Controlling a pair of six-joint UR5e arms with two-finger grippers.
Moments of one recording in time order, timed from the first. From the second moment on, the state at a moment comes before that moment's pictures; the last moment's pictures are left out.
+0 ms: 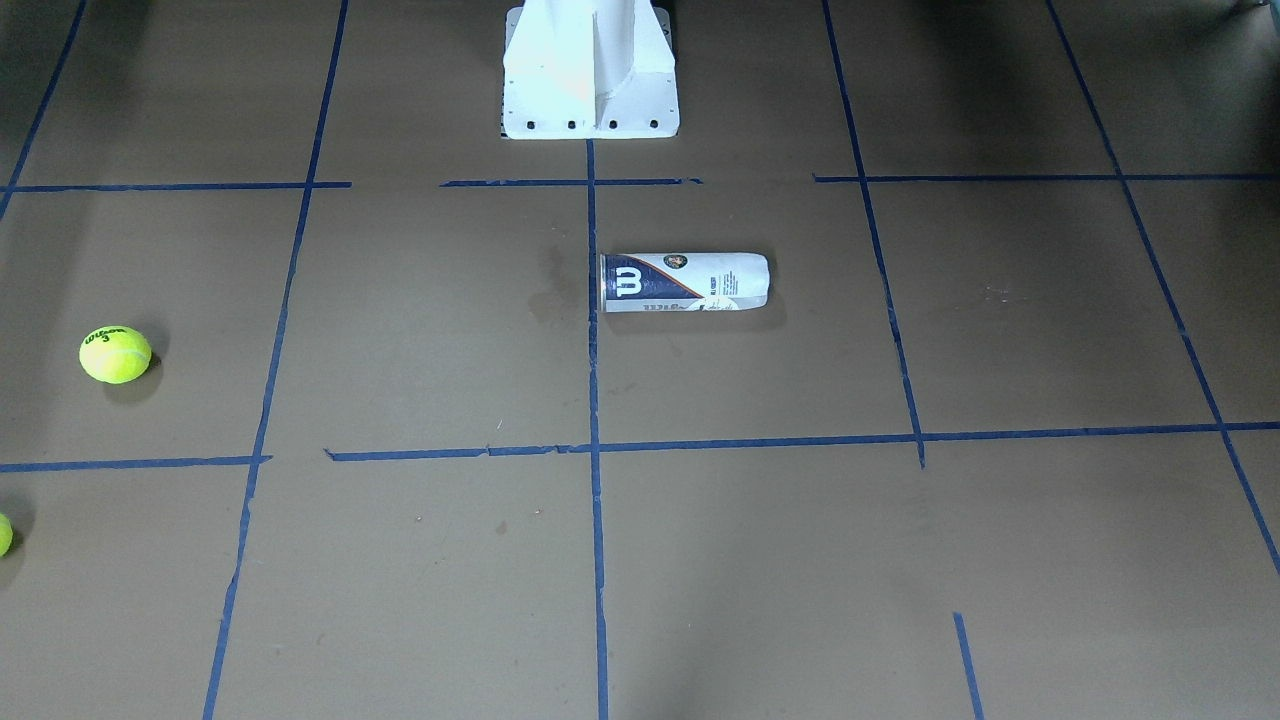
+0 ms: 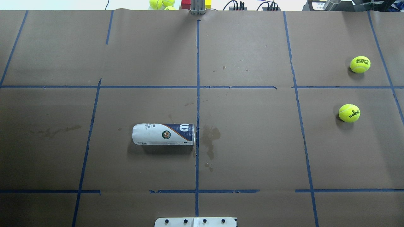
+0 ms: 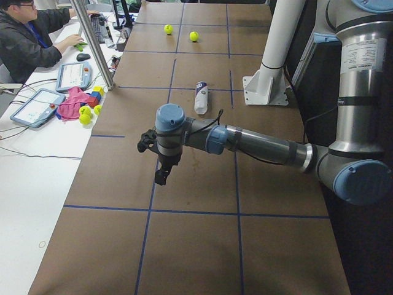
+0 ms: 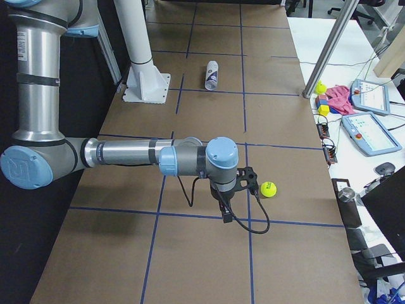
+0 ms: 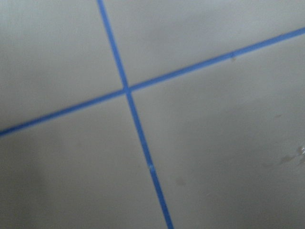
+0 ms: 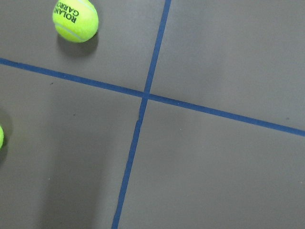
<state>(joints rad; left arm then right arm) -1.50 -1.57 -1.87 -1.63 -2.32 0.16 1.63 -1.66 1.74 -1.55 2.28 -0.20</state>
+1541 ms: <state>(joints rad) -1.00 -2.00 -2.07 -1.80 -2.19 -0.03 1.63 -1.67 1.72 -1.52 2.30 -0.18</state>
